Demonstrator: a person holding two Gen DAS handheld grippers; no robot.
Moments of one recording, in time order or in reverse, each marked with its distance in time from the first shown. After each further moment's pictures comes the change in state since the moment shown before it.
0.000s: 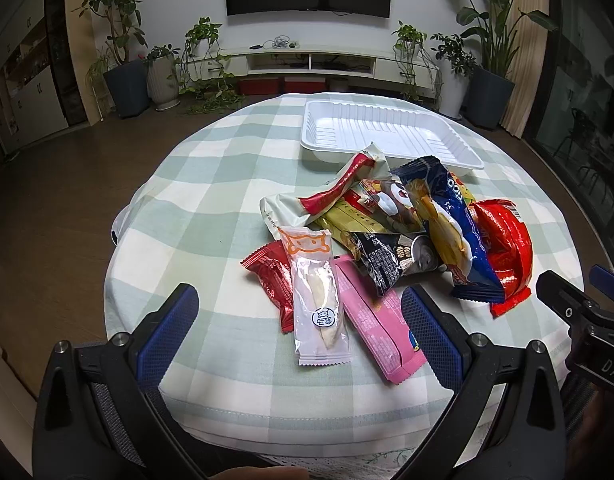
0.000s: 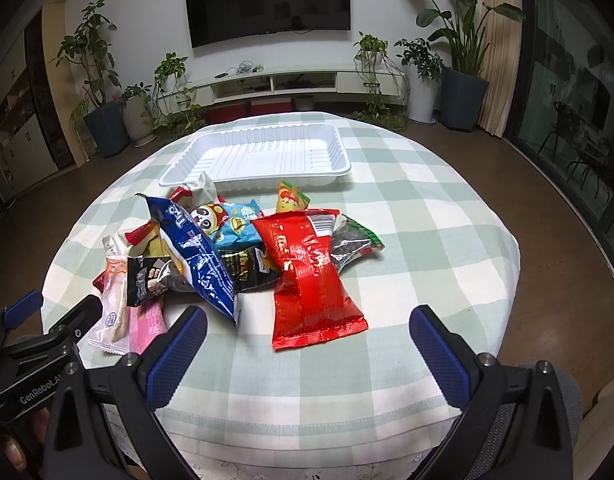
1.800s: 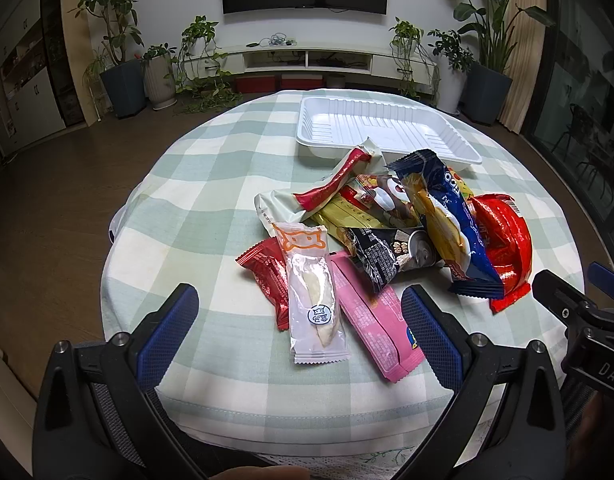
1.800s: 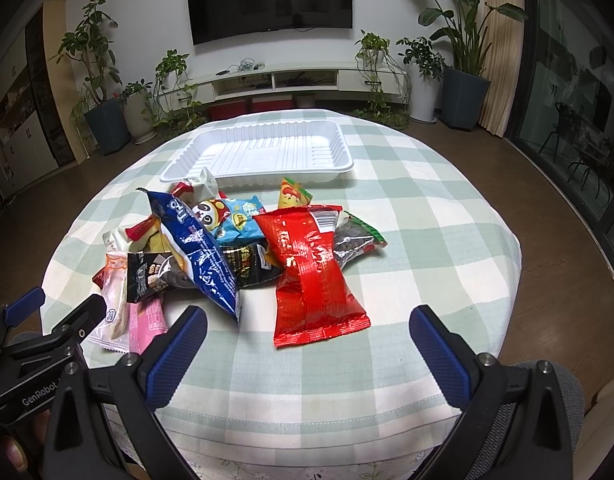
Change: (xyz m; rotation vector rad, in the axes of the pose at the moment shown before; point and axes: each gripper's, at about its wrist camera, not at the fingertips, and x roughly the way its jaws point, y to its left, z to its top) left arm 0.001 -0.001 -0.001 -0.001 0.004 0.002; right arm 0.002 0.003 -0.002 -0.001 0.013 0.001
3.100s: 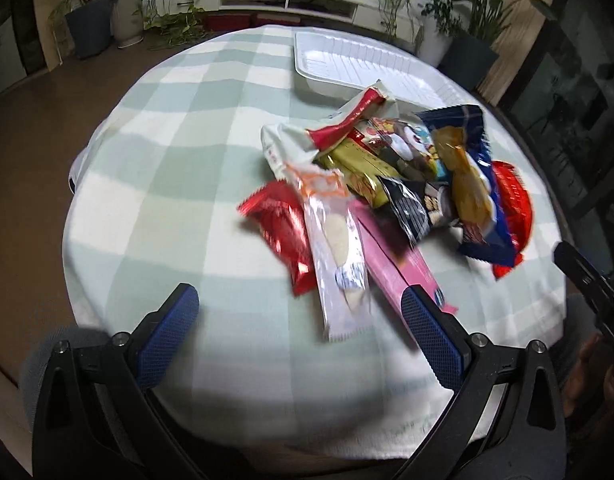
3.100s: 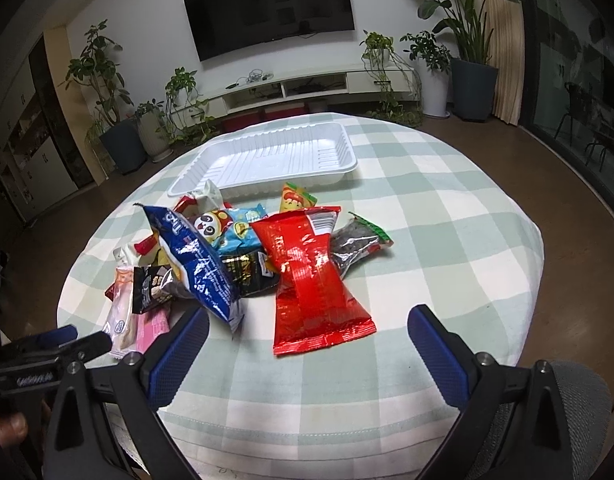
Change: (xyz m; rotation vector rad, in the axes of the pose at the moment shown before) left arm 0.039 0.039 -0.001 -0.040 0.252 -0.157; right arm 0.010 -0.025 -0.004 0.073 -0.034 0.116
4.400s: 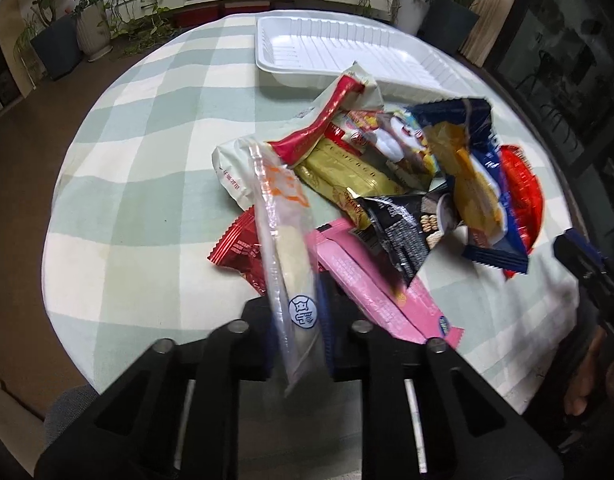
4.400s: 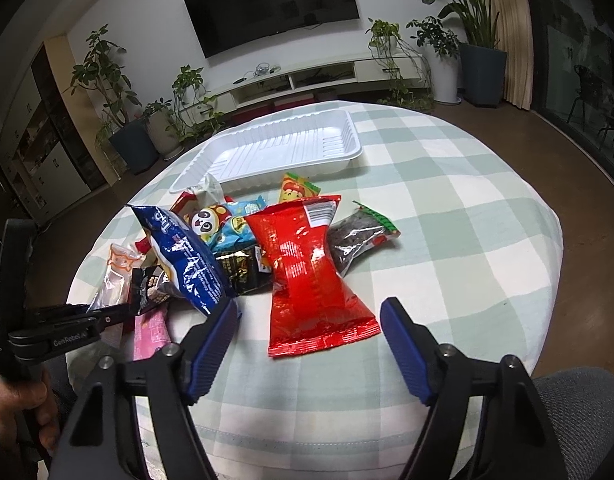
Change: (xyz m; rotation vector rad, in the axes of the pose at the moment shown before) left arm 0.034 -0.014 0.037 0.124 0.068 -0.030; right arm 0.008 -0.013 0.003 0.012 0.045 0.057
